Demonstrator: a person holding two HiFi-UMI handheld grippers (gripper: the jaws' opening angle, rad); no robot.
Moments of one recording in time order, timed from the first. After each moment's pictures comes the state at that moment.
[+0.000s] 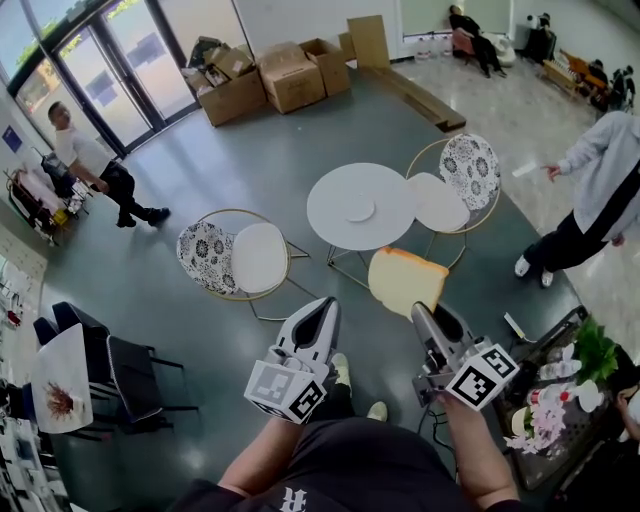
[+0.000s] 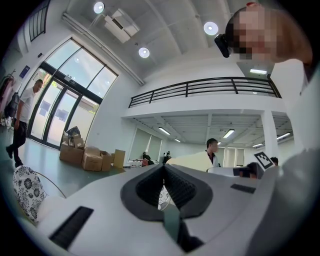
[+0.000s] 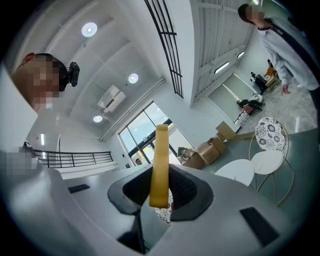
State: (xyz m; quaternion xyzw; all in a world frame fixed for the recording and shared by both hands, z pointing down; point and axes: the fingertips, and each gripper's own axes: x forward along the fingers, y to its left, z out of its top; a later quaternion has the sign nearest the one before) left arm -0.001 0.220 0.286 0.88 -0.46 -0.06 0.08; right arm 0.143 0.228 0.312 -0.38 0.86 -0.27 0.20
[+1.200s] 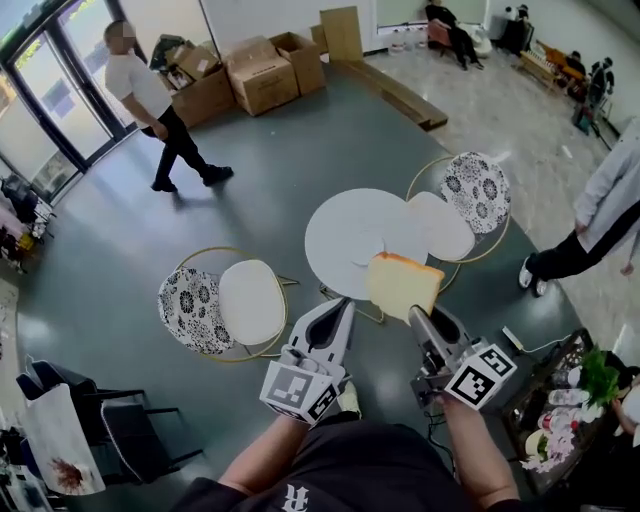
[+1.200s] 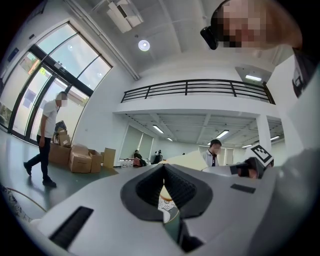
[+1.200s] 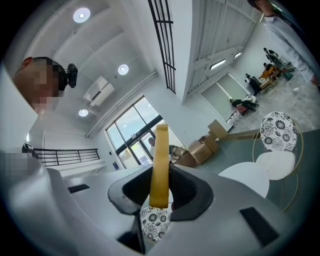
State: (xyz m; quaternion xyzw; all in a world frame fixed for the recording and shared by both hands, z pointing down) left arm -0.073 -0.029 0.304 0.91 -0.40 -0.06 0.08; right arm 0.042 -0.008 0.330 -0.43 0.84 -0.28 0.17
